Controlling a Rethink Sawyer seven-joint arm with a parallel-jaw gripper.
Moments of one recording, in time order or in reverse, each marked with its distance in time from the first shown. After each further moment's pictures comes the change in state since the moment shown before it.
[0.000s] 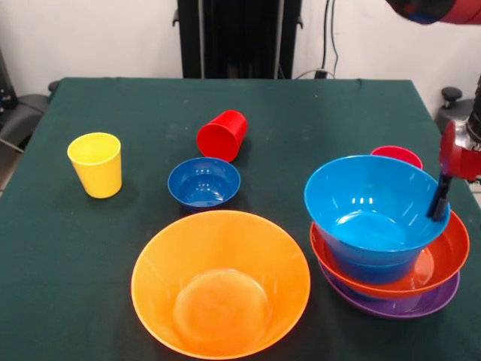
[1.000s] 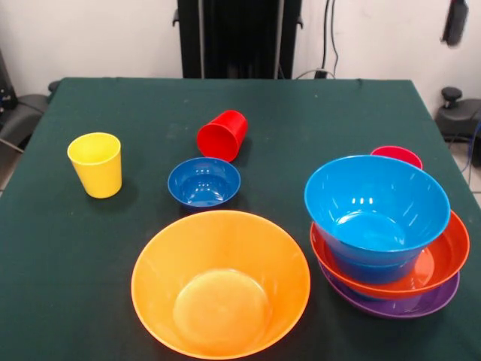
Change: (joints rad) arm -0.065 -0.409 -0.004 0.251 0.031 0.048 0.000
